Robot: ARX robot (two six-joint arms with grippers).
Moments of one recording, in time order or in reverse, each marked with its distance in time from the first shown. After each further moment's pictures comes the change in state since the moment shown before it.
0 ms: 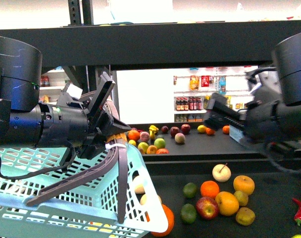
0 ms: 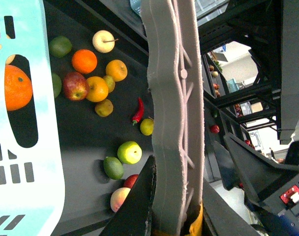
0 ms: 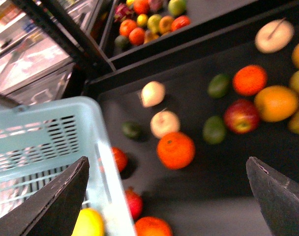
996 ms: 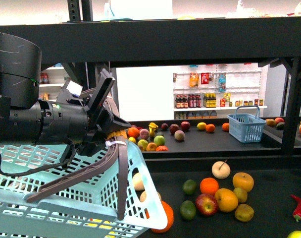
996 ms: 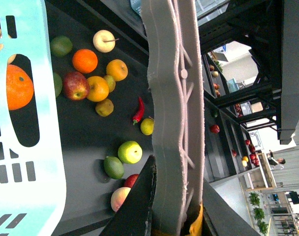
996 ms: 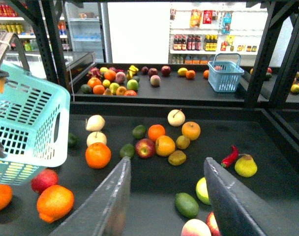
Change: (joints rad) left arm 0.000 0.000 0.000 0.000 0.000 0.001; right arm -0.129 -1.560 -0.903 -0.423 0.015 -0.417
